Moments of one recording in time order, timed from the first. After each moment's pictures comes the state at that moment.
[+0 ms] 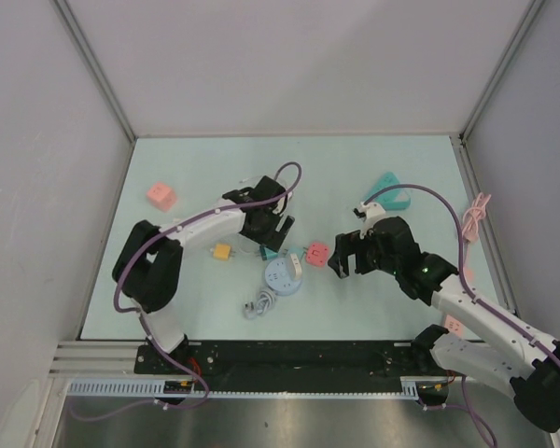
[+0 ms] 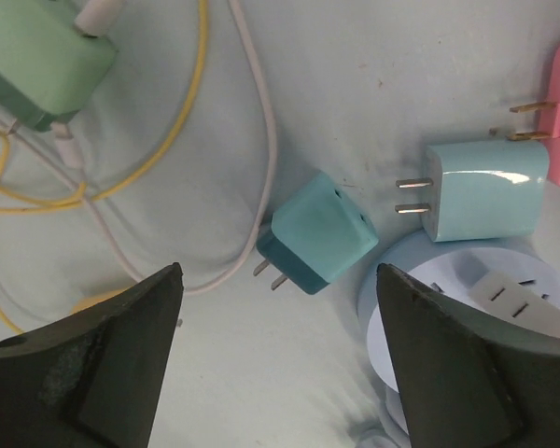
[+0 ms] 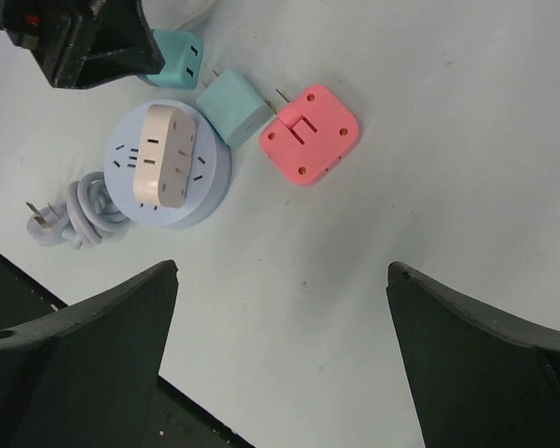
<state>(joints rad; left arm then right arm) -0.64 1.74 1.25 -0.65 -0.12 -0.12 0.65 0.93 0.69 -0.36 -0.05 0.31</state>
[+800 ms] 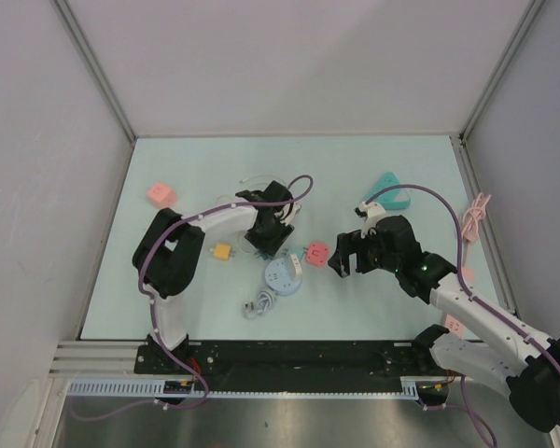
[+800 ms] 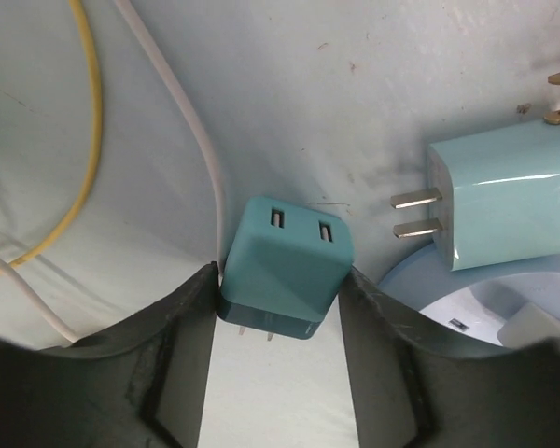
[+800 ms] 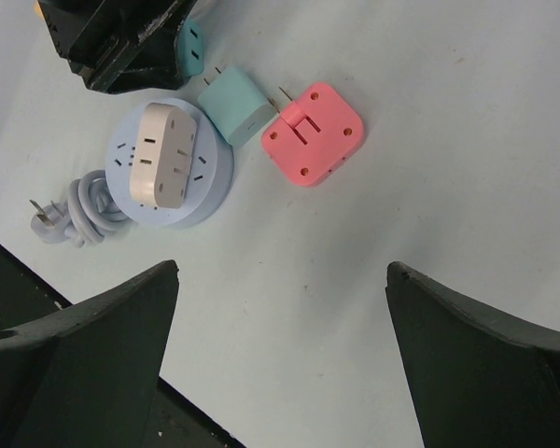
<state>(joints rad) -0.64 1.92 1.31 -0.69 -0.02 0.02 0.60 0.95 0.65 -0.31 -0.13 0.30</state>
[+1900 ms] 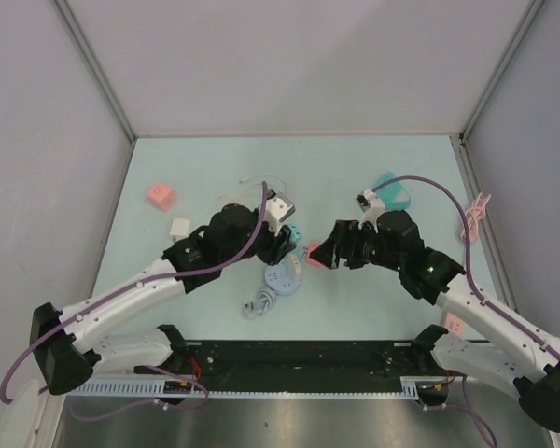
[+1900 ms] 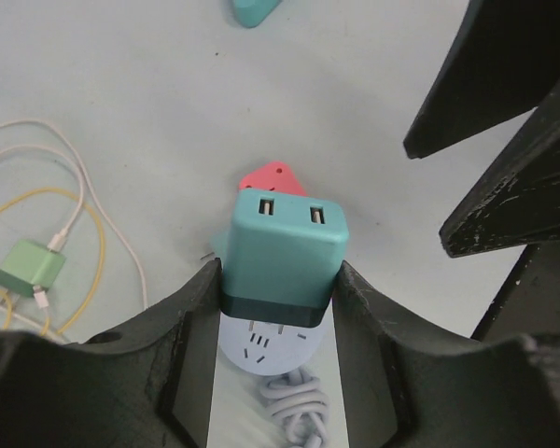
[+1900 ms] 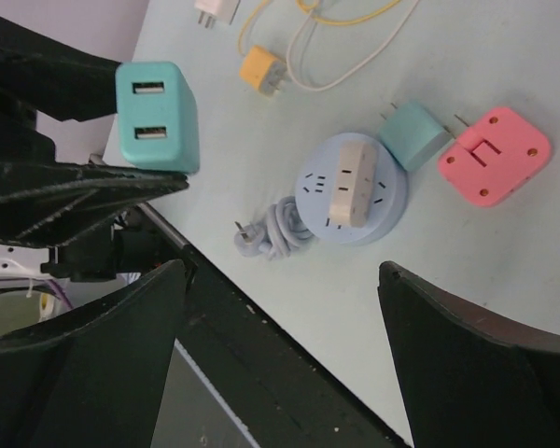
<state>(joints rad) -0.86 1.10 0.95 -0.29 0.03 -0.03 0.69 0.91 0.77 -0.30 -0.23 0.64</state>
